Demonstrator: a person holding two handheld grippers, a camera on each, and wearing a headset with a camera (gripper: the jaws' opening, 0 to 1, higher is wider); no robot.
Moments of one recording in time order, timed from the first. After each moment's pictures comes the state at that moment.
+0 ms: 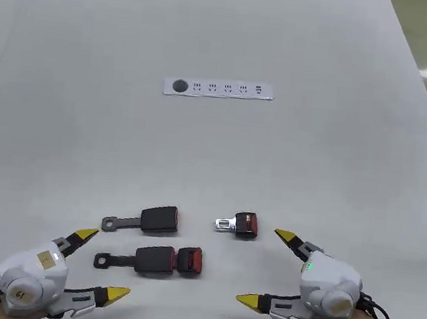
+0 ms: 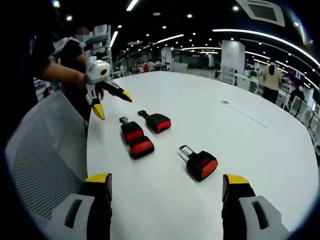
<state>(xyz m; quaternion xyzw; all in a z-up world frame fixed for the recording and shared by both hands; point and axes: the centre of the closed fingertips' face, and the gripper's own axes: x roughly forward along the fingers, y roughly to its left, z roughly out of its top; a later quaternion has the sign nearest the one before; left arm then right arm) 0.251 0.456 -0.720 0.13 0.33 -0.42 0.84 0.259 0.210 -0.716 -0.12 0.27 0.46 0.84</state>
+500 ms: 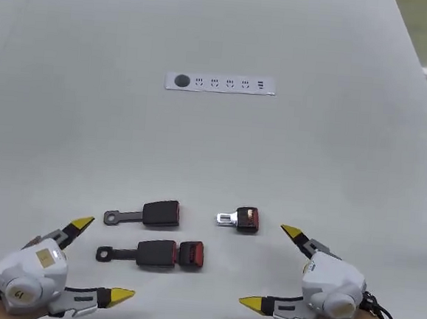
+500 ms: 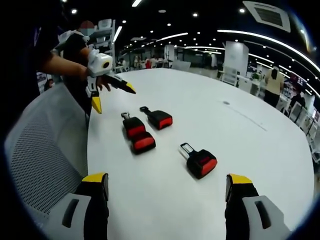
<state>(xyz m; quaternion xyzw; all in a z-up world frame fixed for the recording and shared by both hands) 0.252 0.451 -0.712 0.12 0.31 -0.42 0.85 0.255 0.207 -0.715 -0.15 0.27 0.46 0.83</state>
